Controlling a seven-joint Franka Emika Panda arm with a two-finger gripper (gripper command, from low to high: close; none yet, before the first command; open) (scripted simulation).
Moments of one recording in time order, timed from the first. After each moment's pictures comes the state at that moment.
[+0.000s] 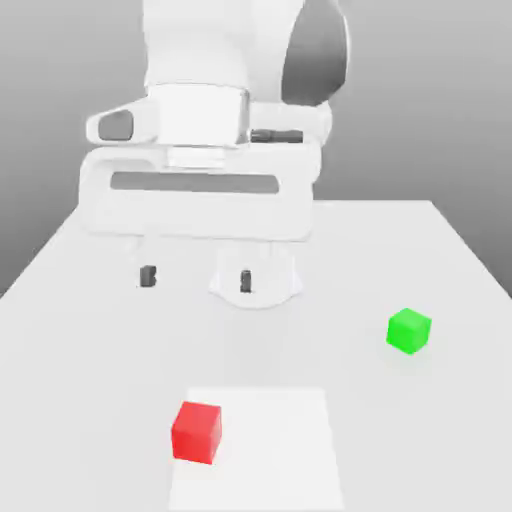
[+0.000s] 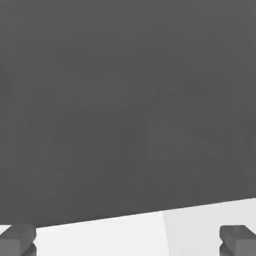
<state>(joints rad) -0.06 -0.16 -0.07 -2.58 0.00 2.63 0.82</state>
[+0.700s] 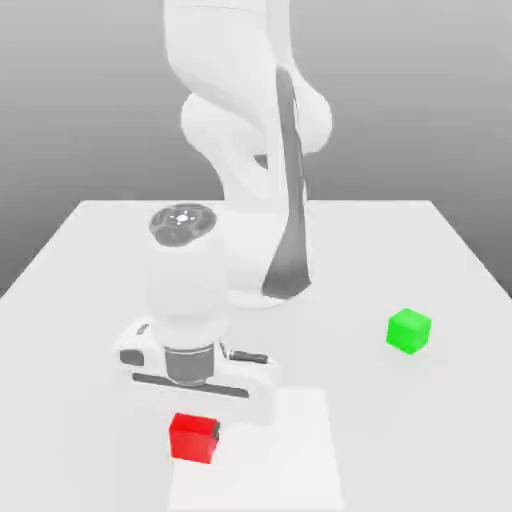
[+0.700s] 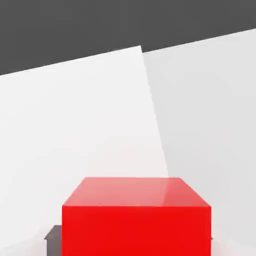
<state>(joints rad) -0.12 0.23 -0.05 -2.65 0.04 2.89 0.79</state>
